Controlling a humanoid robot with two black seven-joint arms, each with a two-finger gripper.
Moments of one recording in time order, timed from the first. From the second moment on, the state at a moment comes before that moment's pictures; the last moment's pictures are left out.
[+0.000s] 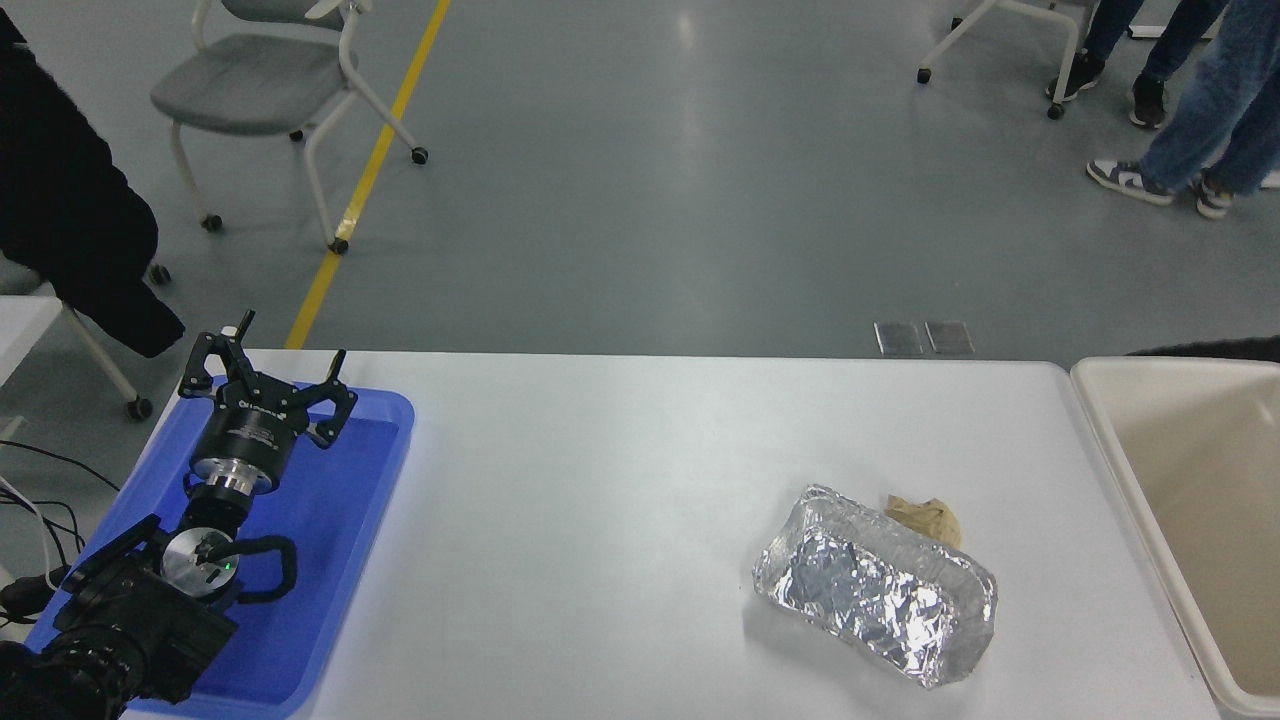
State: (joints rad) left arm -0.64 0.20 -0.88 -0.20 -0.21 -0.79 -0.30; right arm 1.77 -1.01 -1.07 0.75 -0.95 0.67 0.09
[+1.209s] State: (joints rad) left arm -0.64 0.20 -0.88 -0.20 -0.21 -0.79 -0.30; right arm 0.75 -0.64 -0.44 0.20 -0.83 0.24 0.12
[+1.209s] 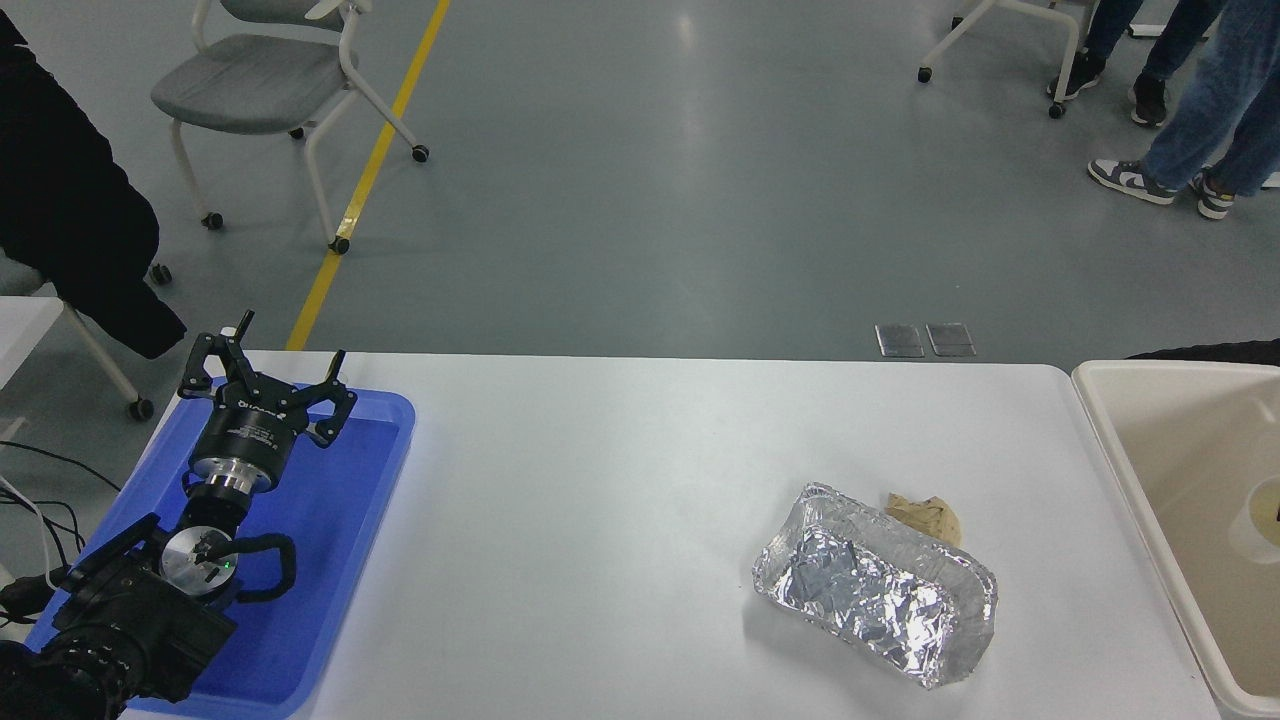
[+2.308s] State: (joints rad) left arm -0.64 0.20 -0.88 -0.20 -0.21 -0.79 -0.30; right arm 1.74 -0.77 -0.93 0.94 -0.85 0.65 0.07
